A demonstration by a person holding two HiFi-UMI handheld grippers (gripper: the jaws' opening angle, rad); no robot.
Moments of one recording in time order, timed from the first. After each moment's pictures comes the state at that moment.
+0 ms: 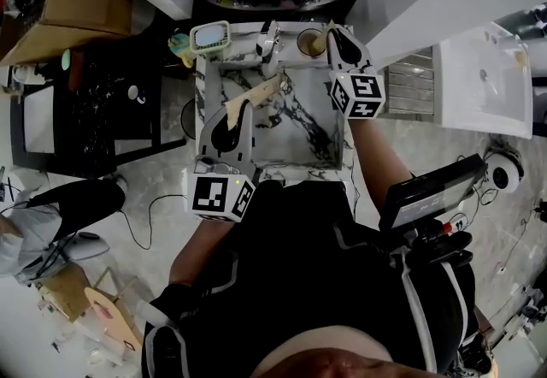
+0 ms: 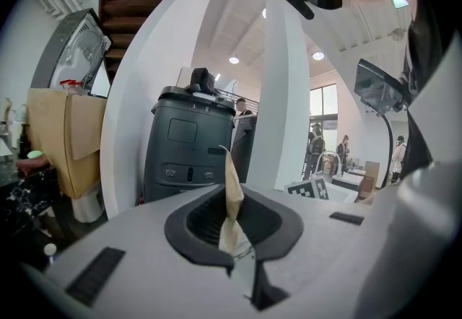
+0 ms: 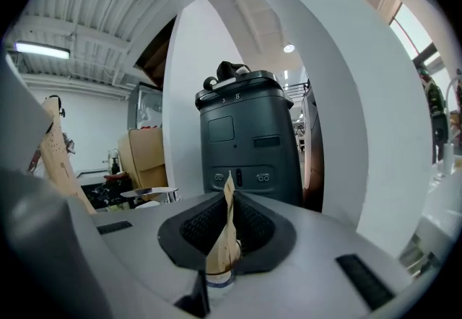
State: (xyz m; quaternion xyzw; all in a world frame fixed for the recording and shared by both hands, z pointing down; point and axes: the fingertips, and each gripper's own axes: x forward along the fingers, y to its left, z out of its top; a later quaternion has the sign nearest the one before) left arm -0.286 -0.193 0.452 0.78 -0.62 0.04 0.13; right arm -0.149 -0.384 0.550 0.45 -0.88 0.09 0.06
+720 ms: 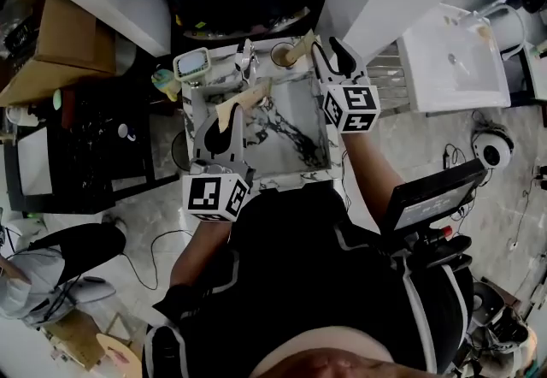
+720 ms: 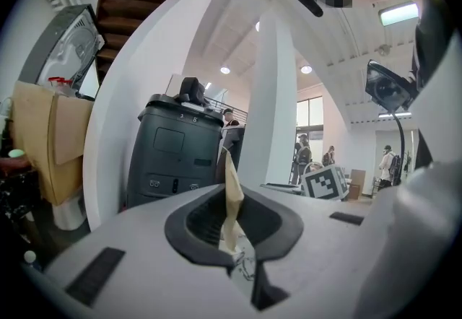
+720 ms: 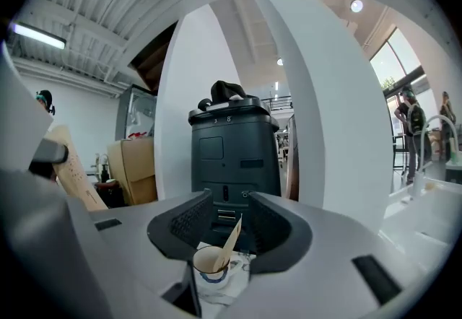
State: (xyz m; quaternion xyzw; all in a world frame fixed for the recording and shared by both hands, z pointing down) left arm -0.277 -0.194 0.428 0.81 -0.58 0.00 0.11; right arm -0.112 -0.345 0.476 0.51 -0.86 0.06 0.05
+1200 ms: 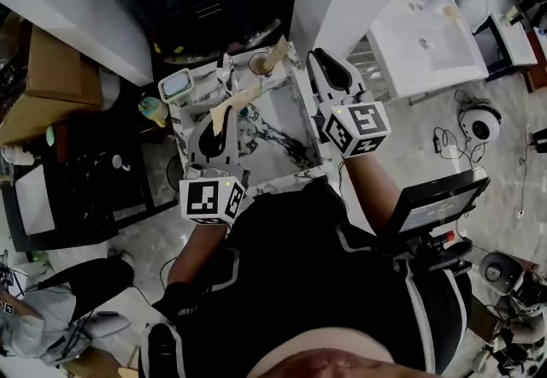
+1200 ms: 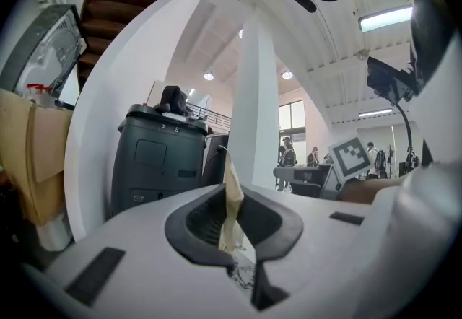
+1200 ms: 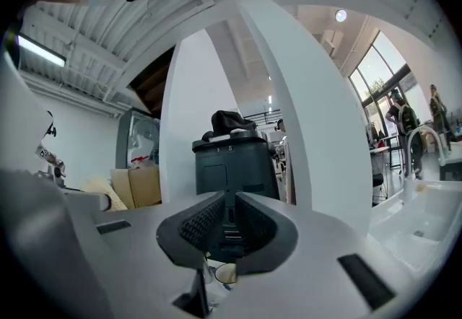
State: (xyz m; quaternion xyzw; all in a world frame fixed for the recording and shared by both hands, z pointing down) left arm -0.259 -0.194 0.399 0.85 -0.53 -0.01 0.06; right arm -0.093 -0.278 0.385 0.52 -0.85 0.05 -0.02
